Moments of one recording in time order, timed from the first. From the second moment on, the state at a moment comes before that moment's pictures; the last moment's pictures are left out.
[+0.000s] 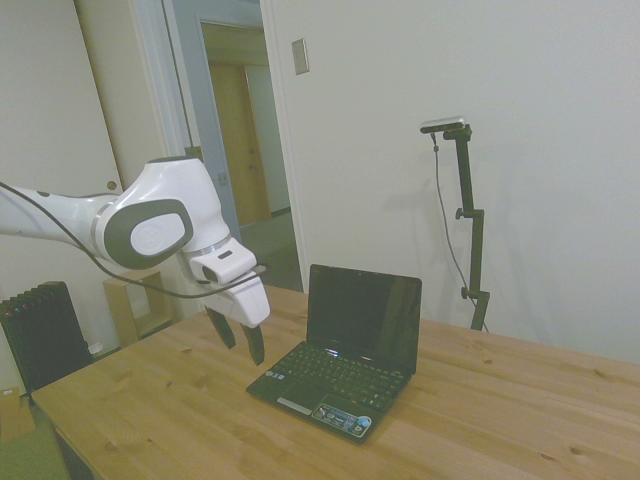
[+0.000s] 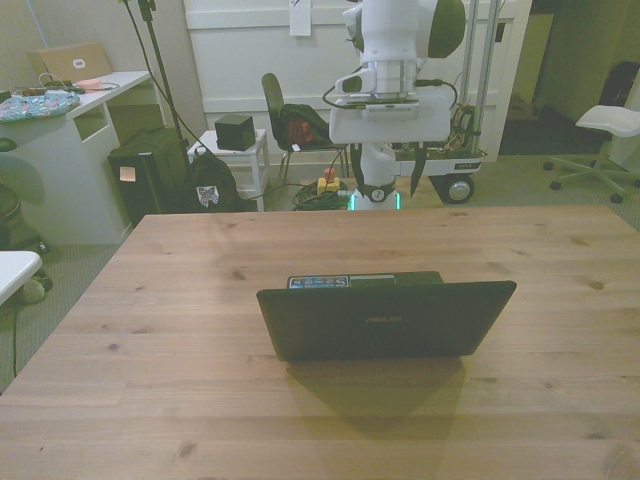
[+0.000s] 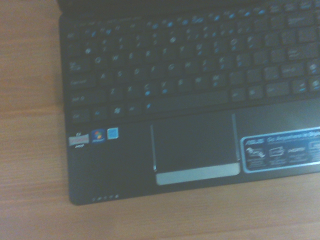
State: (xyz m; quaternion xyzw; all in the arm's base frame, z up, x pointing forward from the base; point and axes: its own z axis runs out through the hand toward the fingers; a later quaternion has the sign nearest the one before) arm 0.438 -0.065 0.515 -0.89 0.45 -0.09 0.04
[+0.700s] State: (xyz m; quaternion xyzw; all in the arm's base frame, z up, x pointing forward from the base) arm 0.545 -0.153 0.581 -0.87 0.48 -0.09 0.03
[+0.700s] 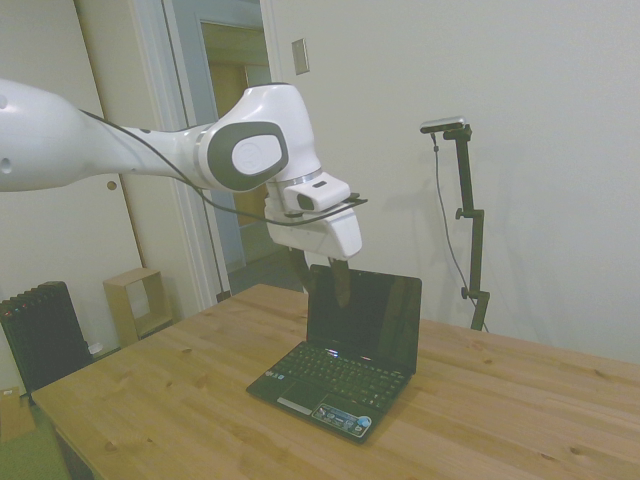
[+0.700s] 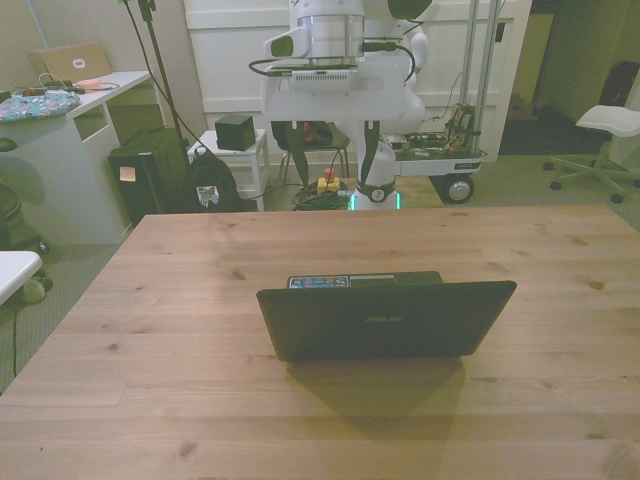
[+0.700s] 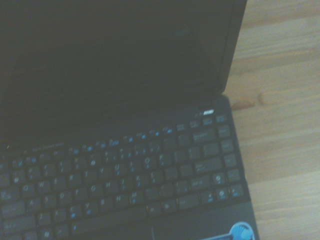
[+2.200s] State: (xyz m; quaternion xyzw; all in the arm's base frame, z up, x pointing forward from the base) arm 0.762 -0.111 0.582 -0.89 0.41 -0.20 0.08
